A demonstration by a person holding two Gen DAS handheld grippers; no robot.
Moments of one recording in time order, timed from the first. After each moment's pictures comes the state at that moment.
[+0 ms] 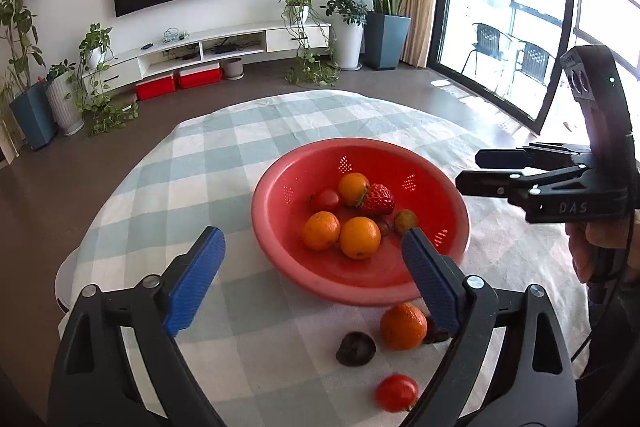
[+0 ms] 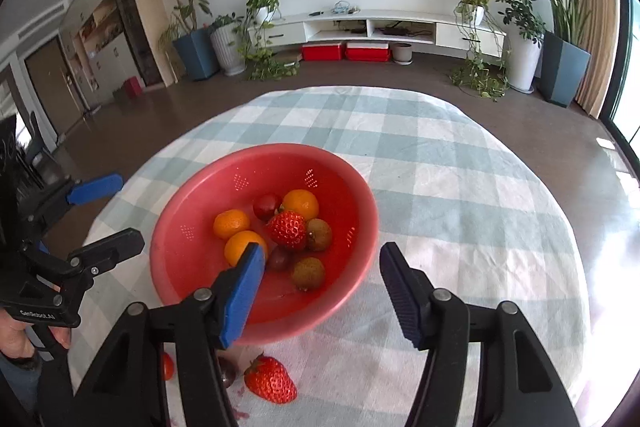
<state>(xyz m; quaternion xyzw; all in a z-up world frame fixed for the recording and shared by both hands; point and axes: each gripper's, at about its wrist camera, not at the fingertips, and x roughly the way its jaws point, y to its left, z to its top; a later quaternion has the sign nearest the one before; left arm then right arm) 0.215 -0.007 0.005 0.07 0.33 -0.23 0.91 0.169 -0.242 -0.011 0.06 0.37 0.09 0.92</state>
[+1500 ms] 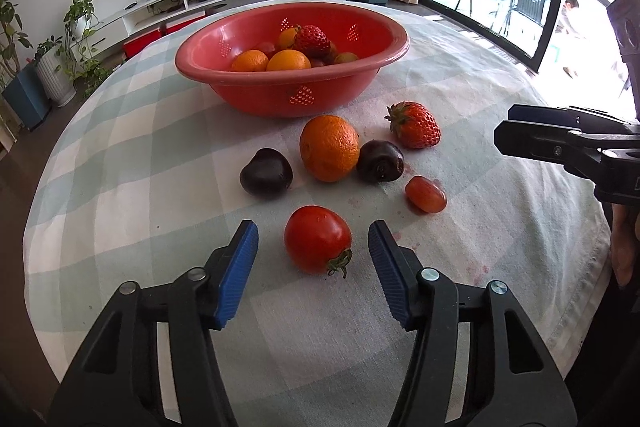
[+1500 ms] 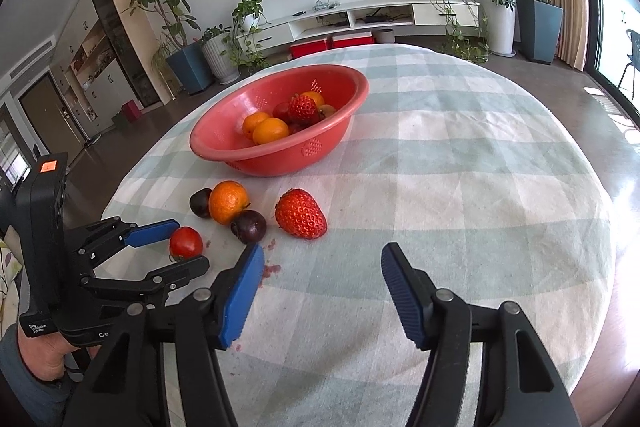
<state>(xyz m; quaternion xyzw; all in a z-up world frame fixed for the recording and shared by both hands) 0.131 -0.038 -0.084 0.12 0.42 -0.23 0.87 0.060 -0.225 -0.062 0.10 0.39 0.08 0.91</state>
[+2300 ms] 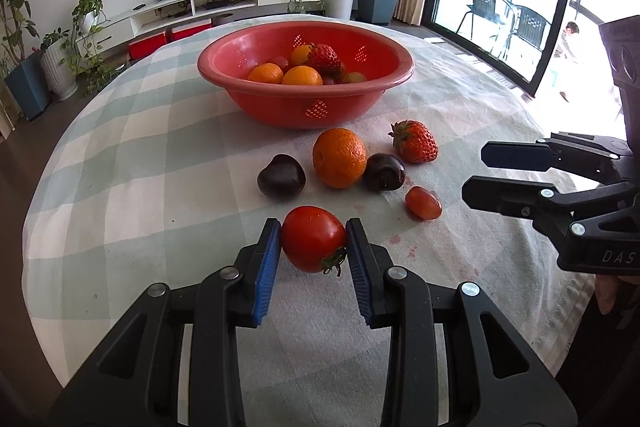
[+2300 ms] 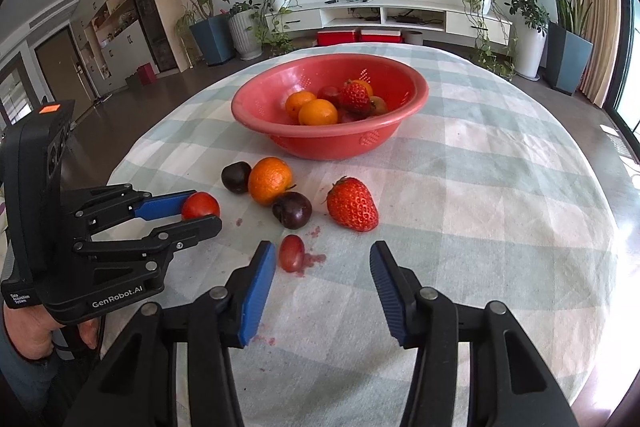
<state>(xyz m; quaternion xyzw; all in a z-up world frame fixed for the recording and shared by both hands) 0.123 -0.018 -0.075 0.08 0.40 -0.23 0.88 0.062 -0.178 -0.060 0.02 0.40 0.11 0.91</state>
